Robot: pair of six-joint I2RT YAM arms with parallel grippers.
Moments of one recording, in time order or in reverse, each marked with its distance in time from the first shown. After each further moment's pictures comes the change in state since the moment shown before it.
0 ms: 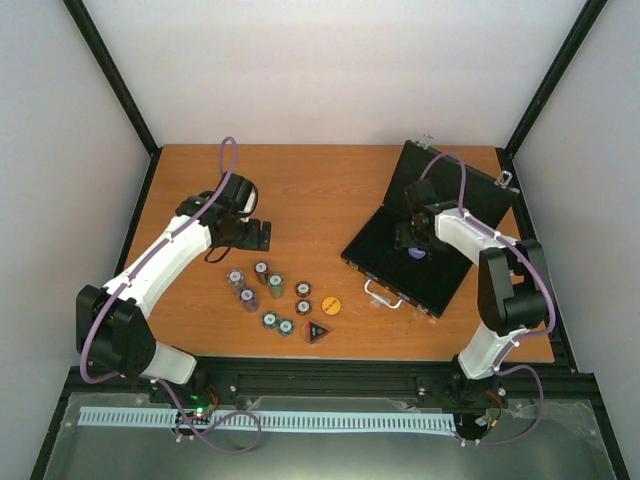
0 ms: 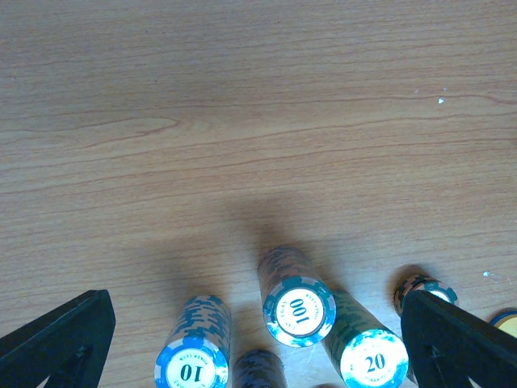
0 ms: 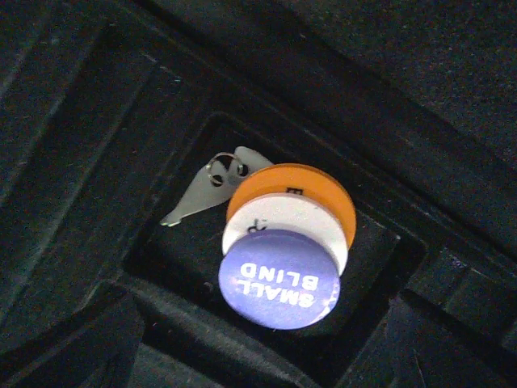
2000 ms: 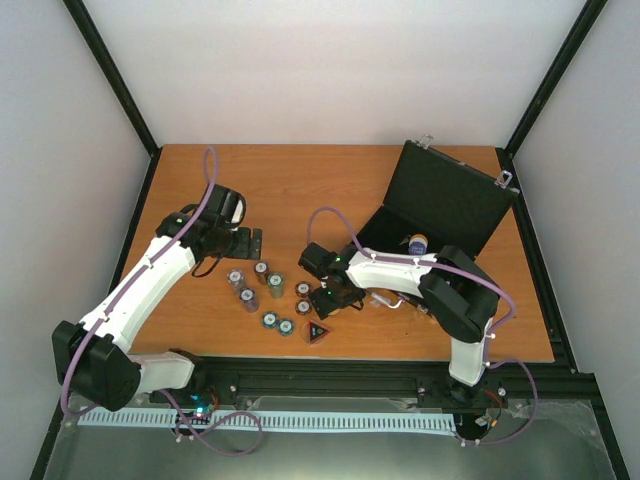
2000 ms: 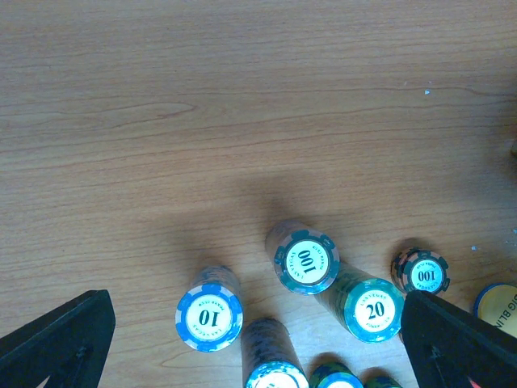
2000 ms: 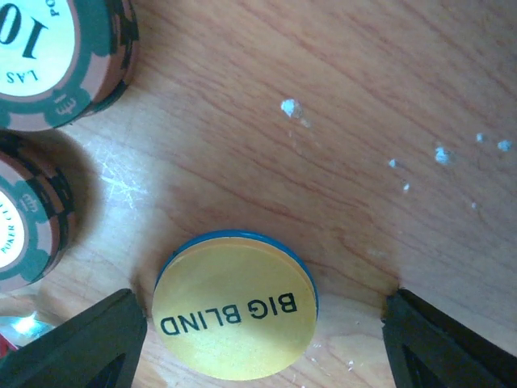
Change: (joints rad) left arm 0.000 -0.179 -0.089 -0.018 -0.008 -0.007; right arm 0.704 0.137 0.056 -0.106 -0.146 0.137
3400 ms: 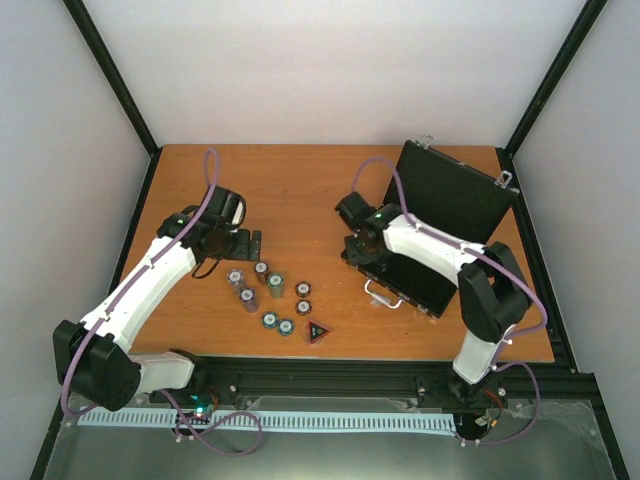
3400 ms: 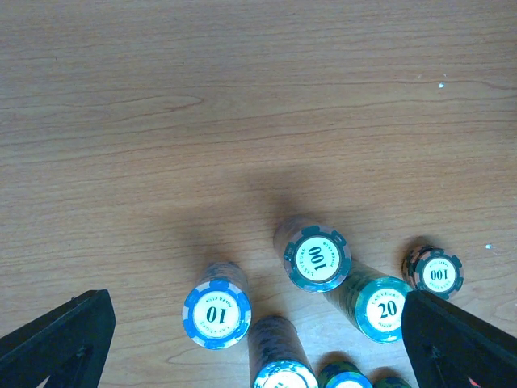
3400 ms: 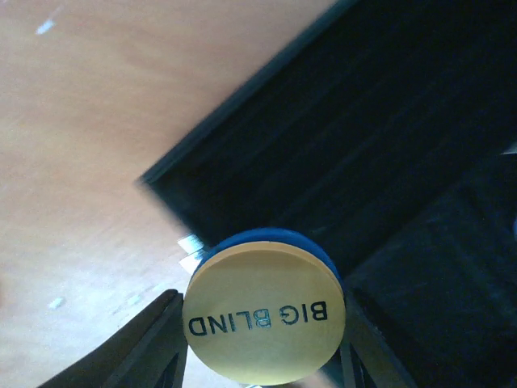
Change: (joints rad) left arm 0.000 0.000 -0.011 0.000 -0.014 0.000; right arm -0.237 -0.110 0.111 -0.077 0.156 0.011
